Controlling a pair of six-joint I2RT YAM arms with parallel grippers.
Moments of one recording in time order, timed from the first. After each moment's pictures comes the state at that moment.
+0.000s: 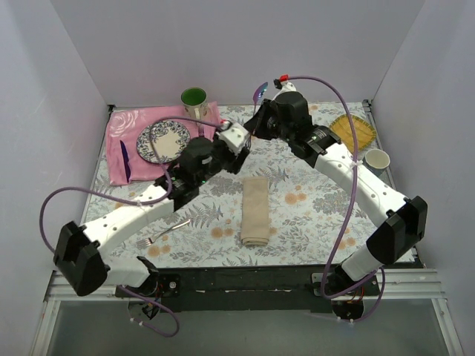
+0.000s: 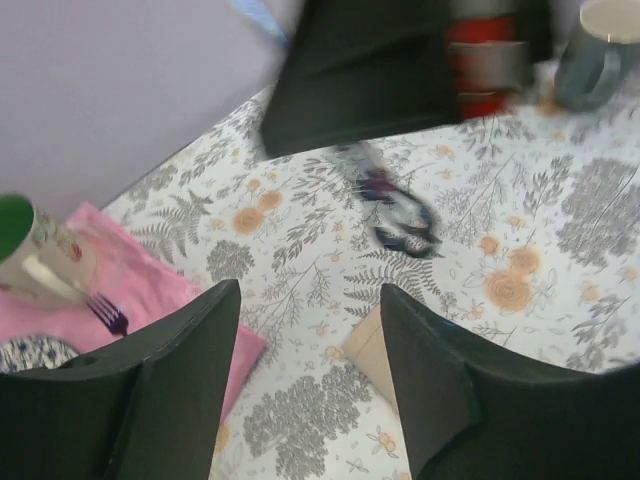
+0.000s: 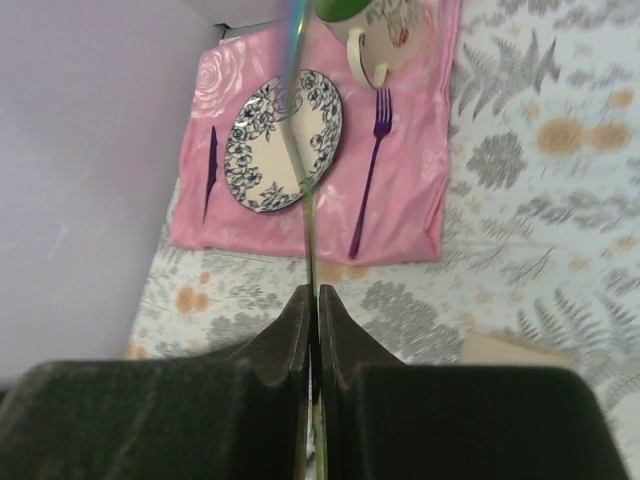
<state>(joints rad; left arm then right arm) -0.79 1.32 1.04 0.15 -0.10 0.24 0.66 1.55 1.55 -0.39 0.04 0.67</state>
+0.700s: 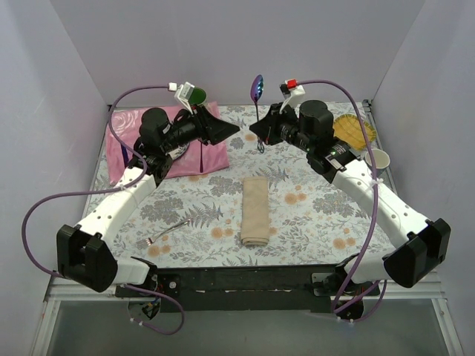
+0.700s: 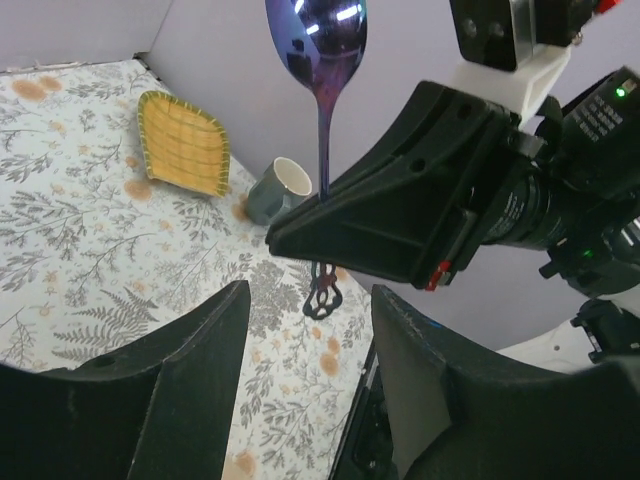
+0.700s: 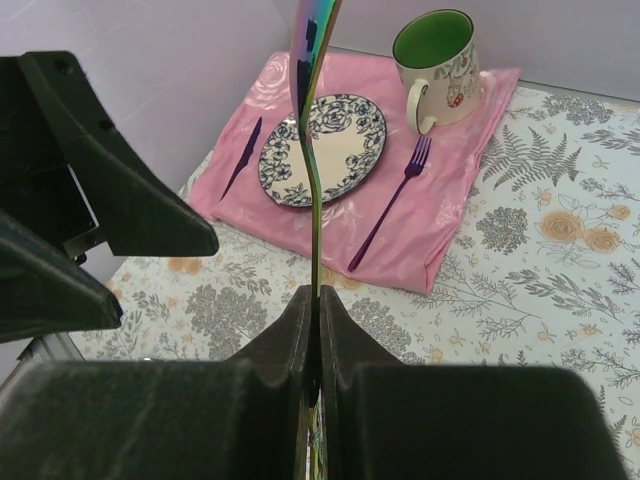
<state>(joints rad) -0.39 1.31 1.15 0.26 0.68 -0.71 0.61 1.36 1.34 -0.16 -0.20 0.40</state>
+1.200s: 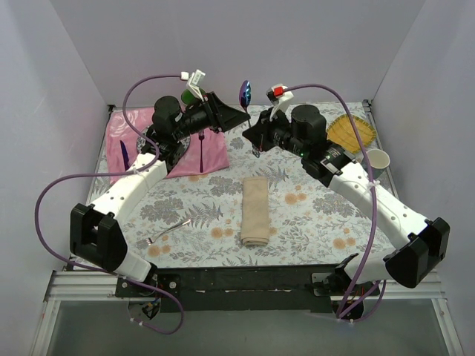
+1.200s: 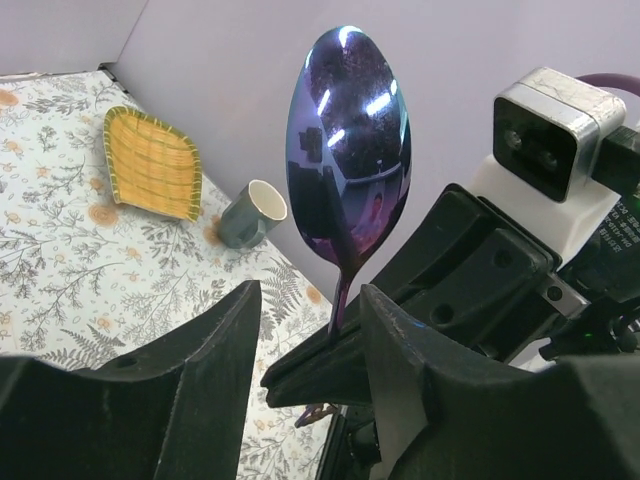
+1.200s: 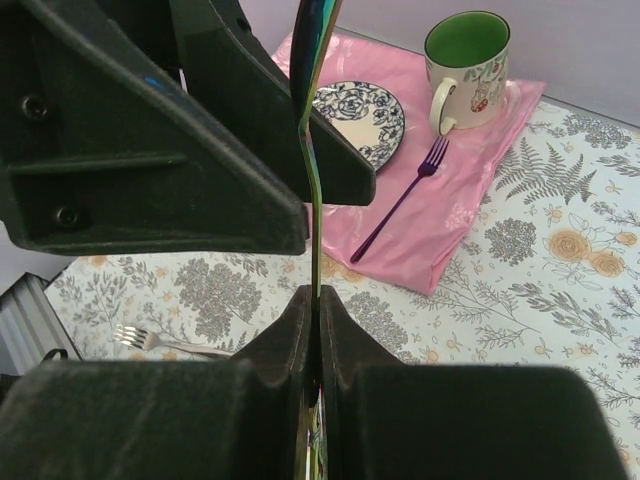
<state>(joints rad) -0.42 1.48 1.29 0.35 0.67 -0.83 0.68 1.35 1.34 -0.16 -0.19 0.28</state>
